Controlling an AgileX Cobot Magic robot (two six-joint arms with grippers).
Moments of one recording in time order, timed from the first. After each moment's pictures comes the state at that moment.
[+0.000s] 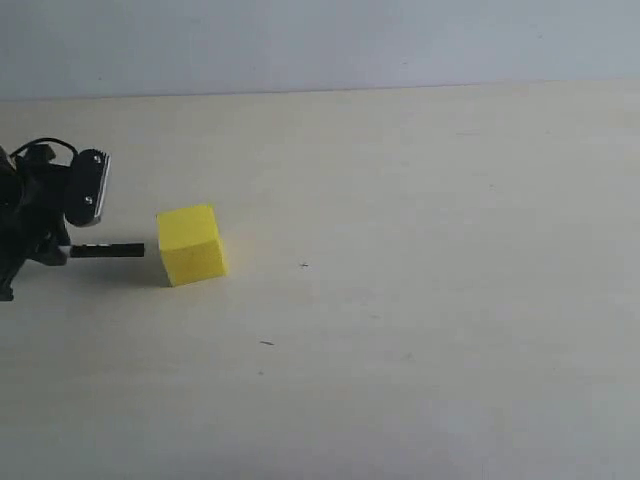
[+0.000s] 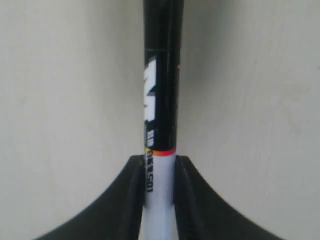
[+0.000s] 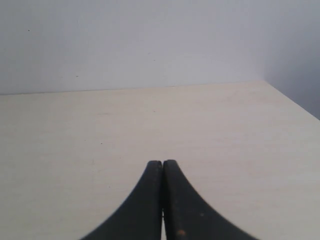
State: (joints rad) left arm -0.13 1.86 -1.00 0.04 0.54 1.41; right arm -0.24 0.00 0.00 0.00 0.27 -0.02
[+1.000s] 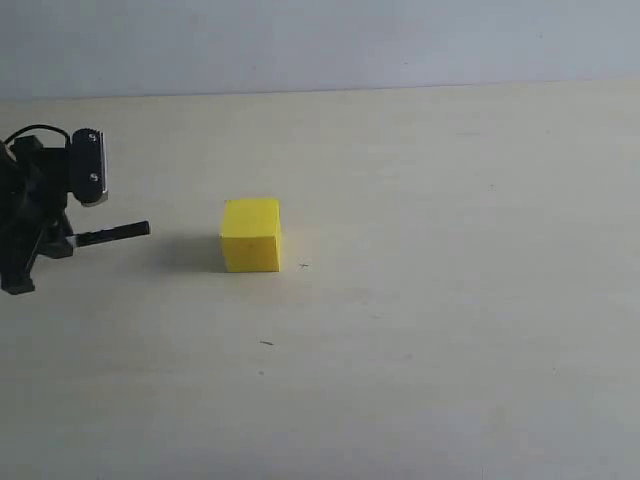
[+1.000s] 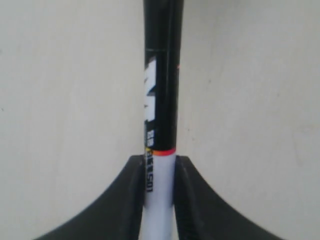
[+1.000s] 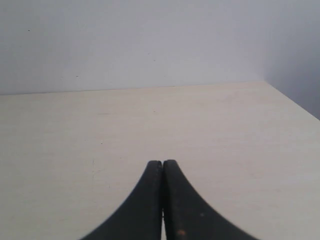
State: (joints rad) left arm -0.14 1.84 -1.00 0.01 0.53 1.26; right arm -0.24 0.00 0.00 0.00 0.27 -0.02
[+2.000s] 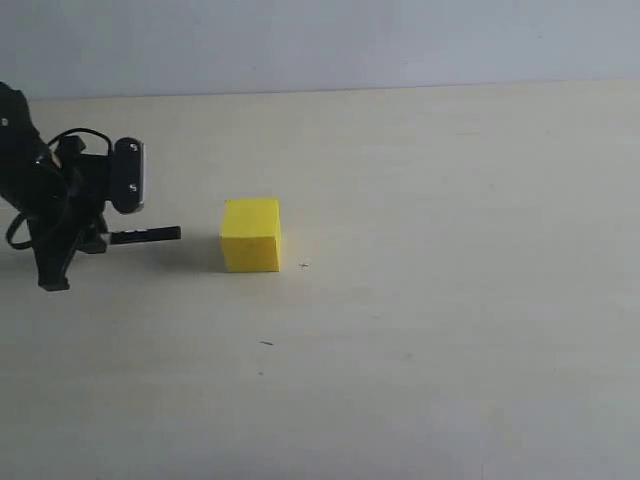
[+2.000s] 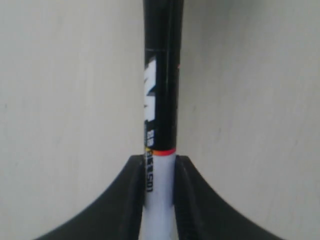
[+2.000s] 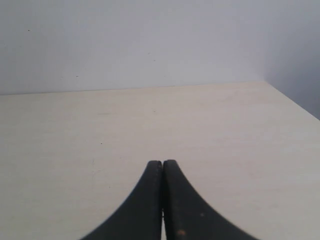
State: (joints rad) left arm -0.24 1.92 -1.04 0.08 0.48 1.22; right arm -0.24 0.00 0.00 0.00 0.27 -0.02
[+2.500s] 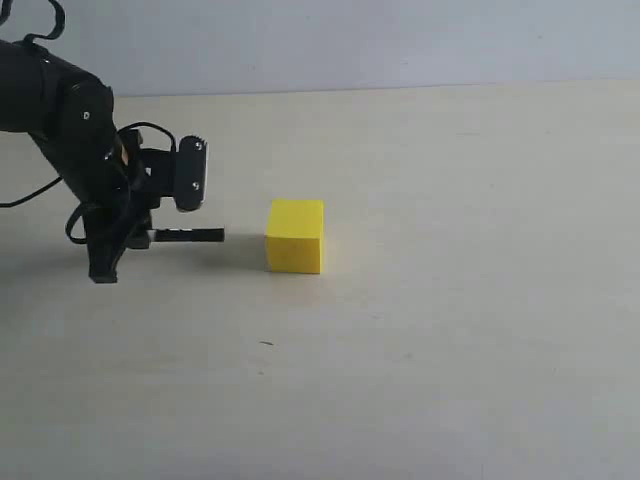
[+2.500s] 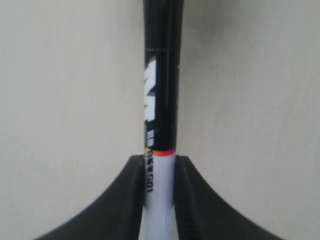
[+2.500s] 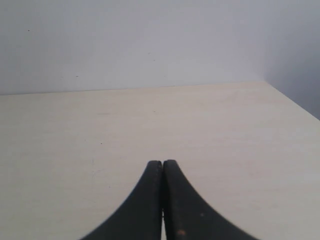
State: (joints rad) left arm -0.40 1.96 -1.16 0.22 0.63 1.02; right arm -0.24 0.00 0.00 0.00 0.27 -0.02
